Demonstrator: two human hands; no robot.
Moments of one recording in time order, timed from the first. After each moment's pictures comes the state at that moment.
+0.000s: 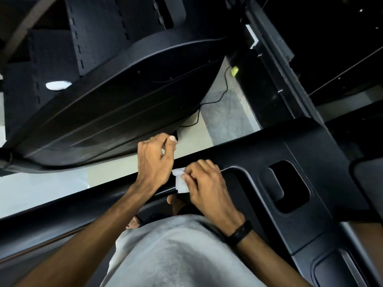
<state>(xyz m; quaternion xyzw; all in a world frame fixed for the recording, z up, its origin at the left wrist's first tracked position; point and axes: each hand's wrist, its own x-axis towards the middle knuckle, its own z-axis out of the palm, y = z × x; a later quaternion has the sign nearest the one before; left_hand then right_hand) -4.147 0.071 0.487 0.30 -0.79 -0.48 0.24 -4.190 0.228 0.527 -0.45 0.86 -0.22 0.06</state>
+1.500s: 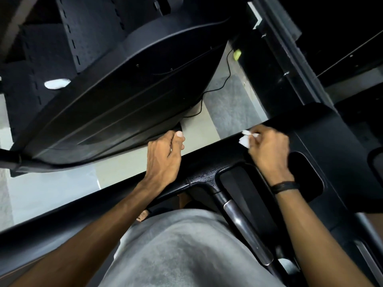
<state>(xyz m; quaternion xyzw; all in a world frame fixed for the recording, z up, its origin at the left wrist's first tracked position) -4.153 0.067 0.491 0.31 -0.77 -0.53 0.17 -4.306 0.257 0.542 -0.17 0.98 -0.10 0.02</state>
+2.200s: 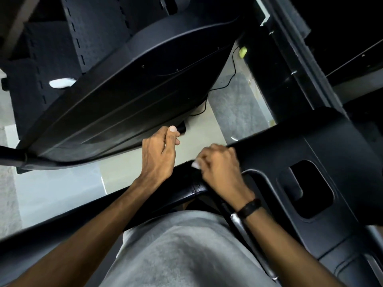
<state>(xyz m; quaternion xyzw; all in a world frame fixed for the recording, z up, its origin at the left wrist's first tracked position) -4.160 0.037 0.489 0.35 -0.74 -0.54 0.19 -4.230 0.183 0.528 -0.35 0.92 -0.15 0.13</state>
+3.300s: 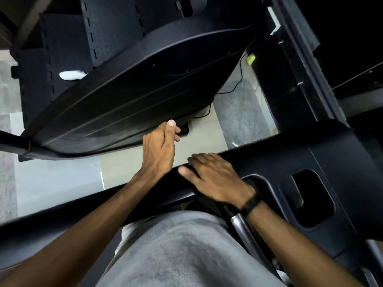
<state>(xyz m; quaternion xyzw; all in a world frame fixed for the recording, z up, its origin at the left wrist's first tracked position) -4.158 0.026 0.484 0.37 -0.72 -0.55 0.21 -4.227 0.171 0.538 -0.48 0.81 0.07 0.32</state>
